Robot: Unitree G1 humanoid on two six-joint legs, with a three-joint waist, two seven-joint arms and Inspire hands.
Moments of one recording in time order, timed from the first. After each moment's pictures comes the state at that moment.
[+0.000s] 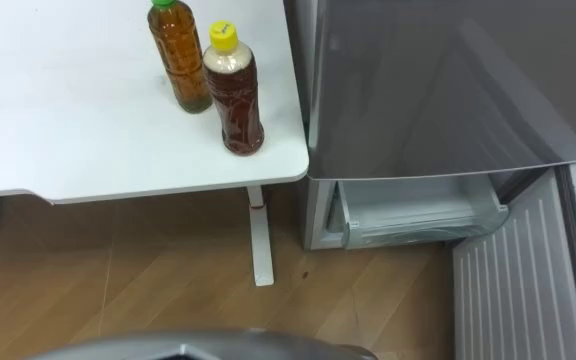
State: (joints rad) left arm 0.21 0.17 -0.10 1.09 0.29 0.29 -0.15; right arm 0.10 -0.21 0.21 1.29 -0.20 0.28 0.12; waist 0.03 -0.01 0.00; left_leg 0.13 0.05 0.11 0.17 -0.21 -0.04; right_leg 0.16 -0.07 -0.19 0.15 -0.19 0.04
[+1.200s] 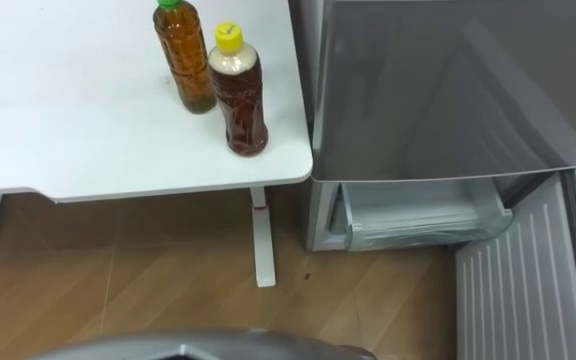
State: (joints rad) left arm 0.21 0.17 -0.08 1.10 0.25 0.28 -0.09; right arm 0.09 -0.21 0.21 1.29 -0.19 0.28 0.11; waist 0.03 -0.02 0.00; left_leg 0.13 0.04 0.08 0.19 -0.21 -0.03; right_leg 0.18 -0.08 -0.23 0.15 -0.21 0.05
